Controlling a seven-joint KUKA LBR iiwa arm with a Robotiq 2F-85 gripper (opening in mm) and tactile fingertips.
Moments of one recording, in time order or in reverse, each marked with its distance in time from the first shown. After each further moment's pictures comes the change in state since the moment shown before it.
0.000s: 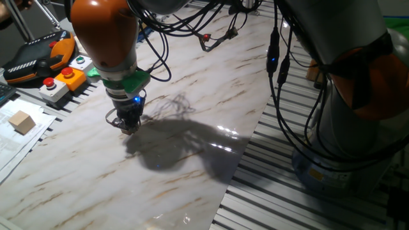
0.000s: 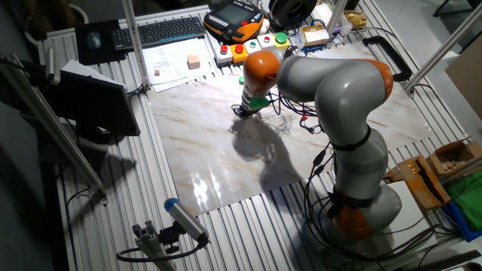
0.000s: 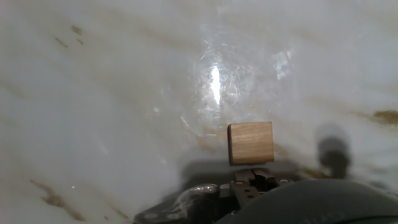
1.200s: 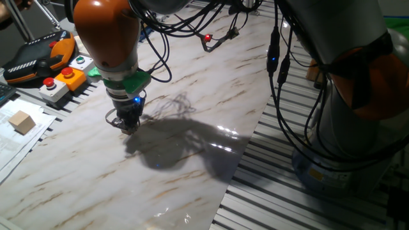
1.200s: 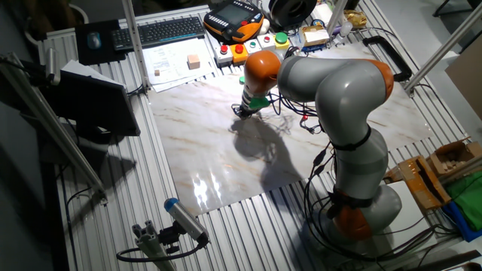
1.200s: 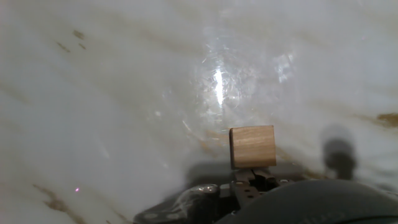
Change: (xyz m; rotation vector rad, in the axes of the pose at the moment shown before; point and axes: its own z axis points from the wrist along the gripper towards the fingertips) arm -0.003 0.001 0.001 -0.012 -0.007 0.005
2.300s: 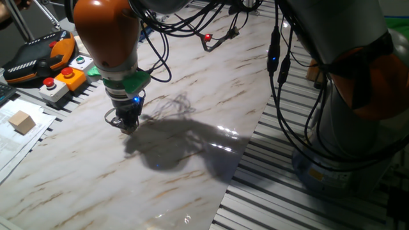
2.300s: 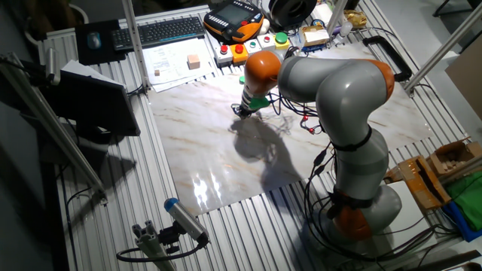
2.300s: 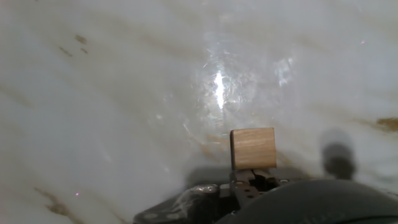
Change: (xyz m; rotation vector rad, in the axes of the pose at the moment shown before) arm -0.004 0.001 -0.003 -0.001 -0.051 -0.009
